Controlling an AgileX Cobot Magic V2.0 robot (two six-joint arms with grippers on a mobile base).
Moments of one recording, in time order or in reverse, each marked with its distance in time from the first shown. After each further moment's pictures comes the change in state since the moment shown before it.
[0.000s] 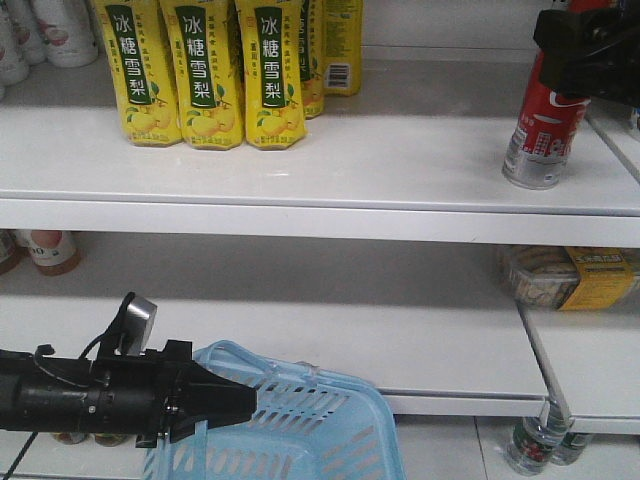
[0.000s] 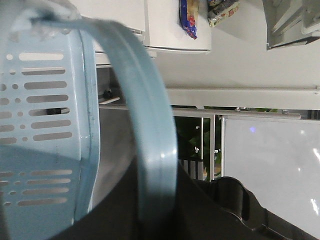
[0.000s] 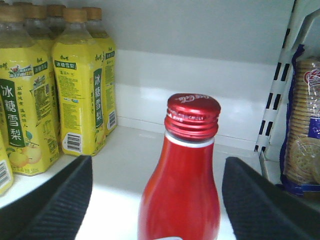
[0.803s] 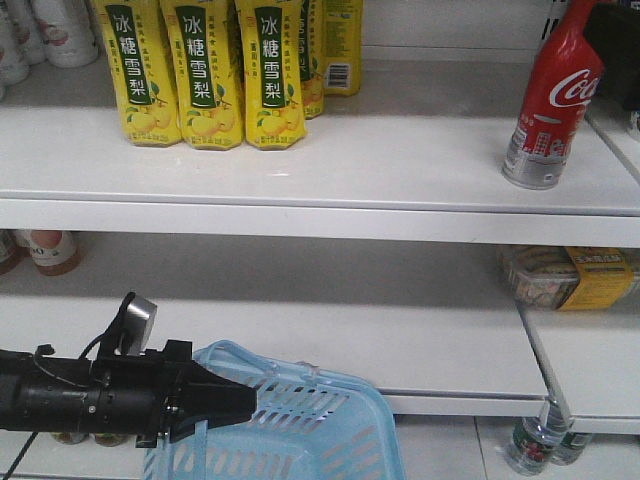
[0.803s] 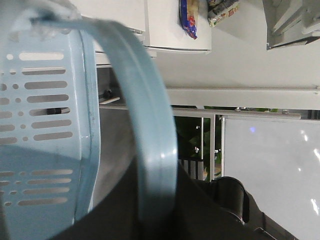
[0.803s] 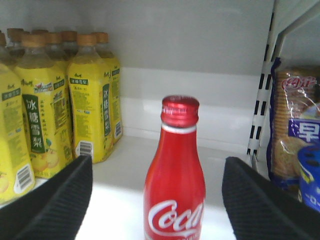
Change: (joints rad) left arm 0.000 0.000 0.000 0.000 0.000 0.000; right arm -0.002 -0.158 0.069 0.030 0.026 0.002
